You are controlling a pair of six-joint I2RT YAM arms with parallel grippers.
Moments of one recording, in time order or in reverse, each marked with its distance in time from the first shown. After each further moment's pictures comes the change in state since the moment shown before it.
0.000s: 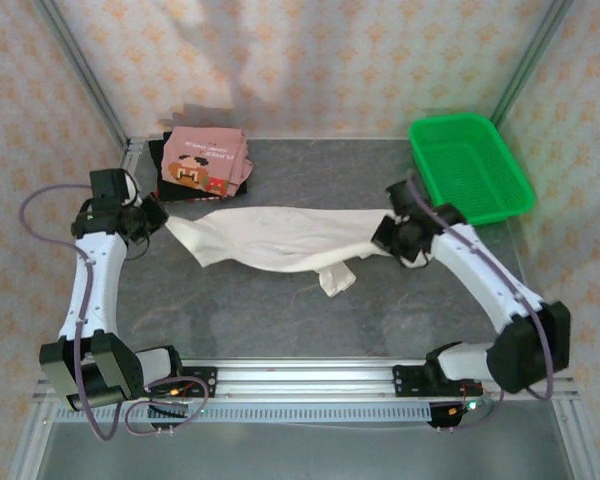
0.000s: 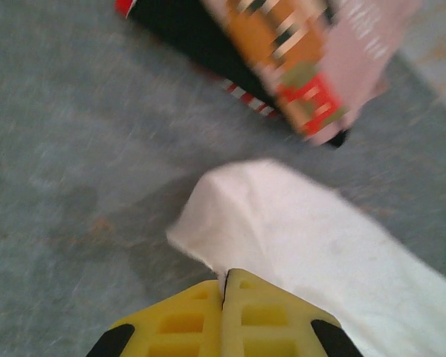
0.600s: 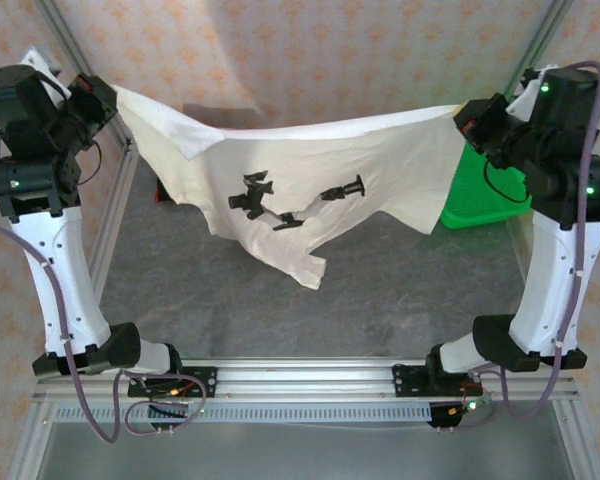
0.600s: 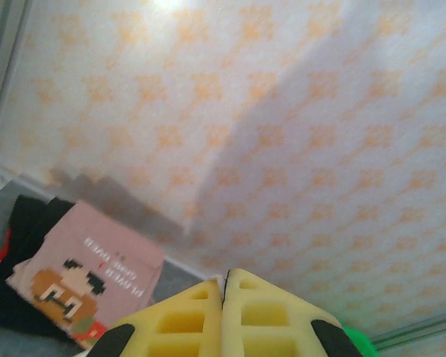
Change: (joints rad) left arm 0.000 0.194 0.985 -0.104 0.019 -0.144; right arm -0.333 0.193 1.264 -0.374 -0.244 -0.108
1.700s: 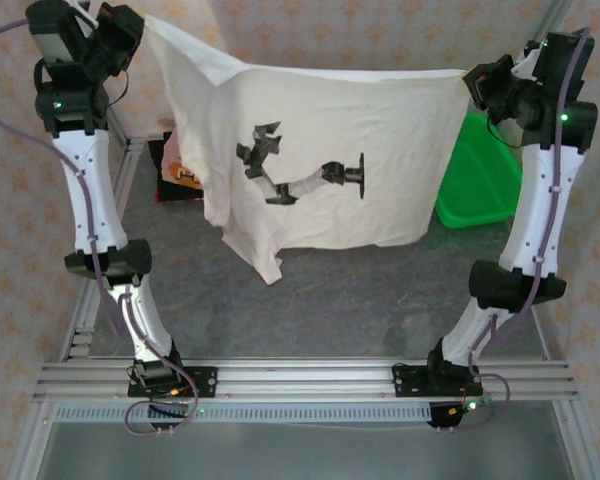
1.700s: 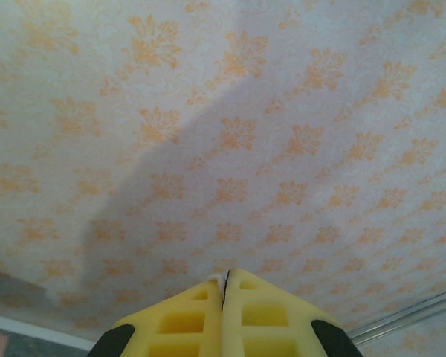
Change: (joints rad) left arm -0.061 0.656 0.664 0.180 0.154 -0.277; right arm -0.219 0.359 0.066 0.255 -0.251 0.099
